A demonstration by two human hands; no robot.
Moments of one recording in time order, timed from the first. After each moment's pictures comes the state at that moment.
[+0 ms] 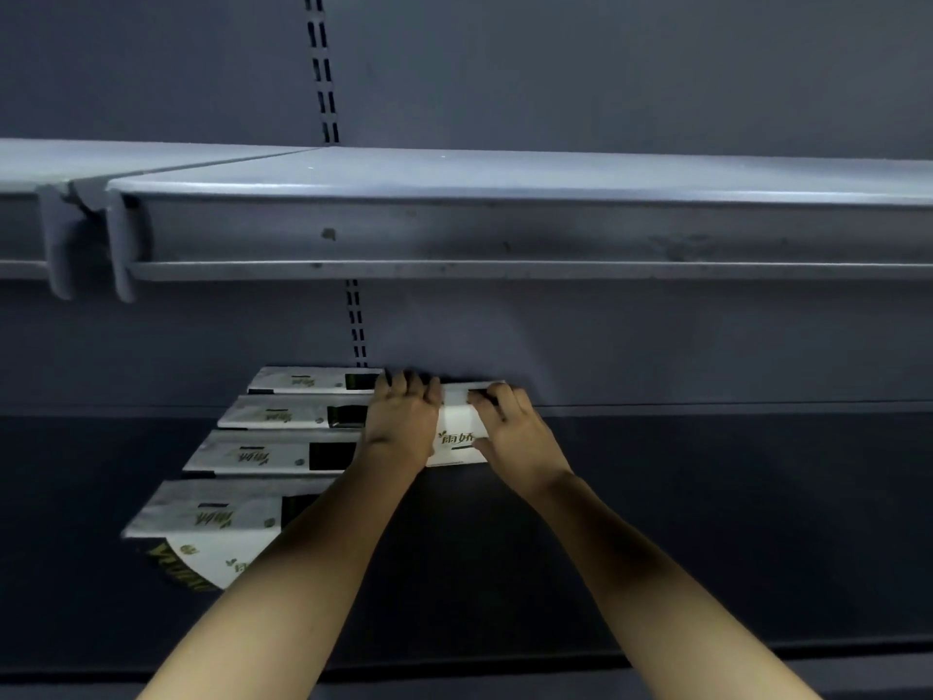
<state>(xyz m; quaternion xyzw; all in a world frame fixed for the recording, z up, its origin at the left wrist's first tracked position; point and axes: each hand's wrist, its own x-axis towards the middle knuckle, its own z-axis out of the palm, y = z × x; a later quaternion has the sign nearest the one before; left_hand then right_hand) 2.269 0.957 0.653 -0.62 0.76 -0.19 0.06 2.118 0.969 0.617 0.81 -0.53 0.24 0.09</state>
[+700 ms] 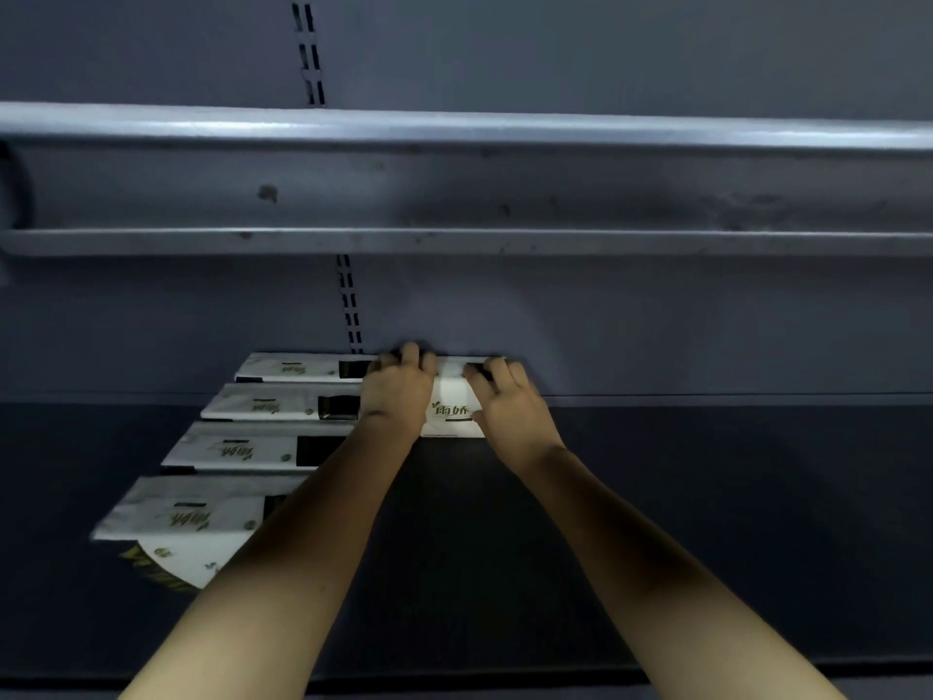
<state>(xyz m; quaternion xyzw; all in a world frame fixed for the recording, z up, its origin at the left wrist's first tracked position) 2.268 0.925 0.650 -0.66 0.73 -0.15 0.04 2.126 0.938 0.614 0.79 -0.55 0.23 0.12</state>
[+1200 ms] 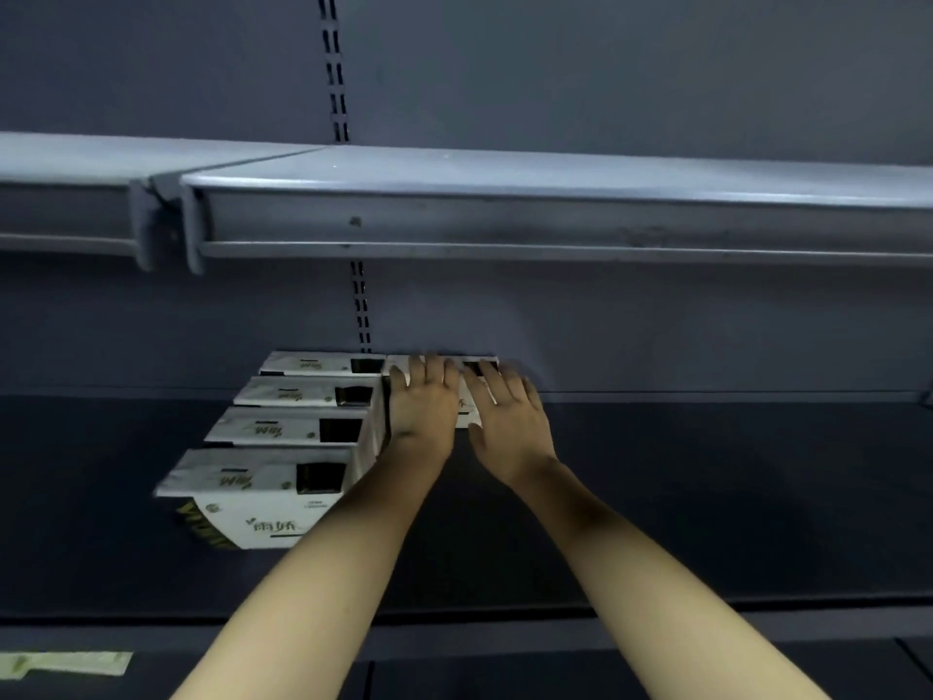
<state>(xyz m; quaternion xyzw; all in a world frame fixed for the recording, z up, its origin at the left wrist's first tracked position) 2.243 0.990 0.657 -0.65 0.74 -0.19 -0.03 2.129 1.000 0.630 0.78 -0.57 0.22 0.11</state>
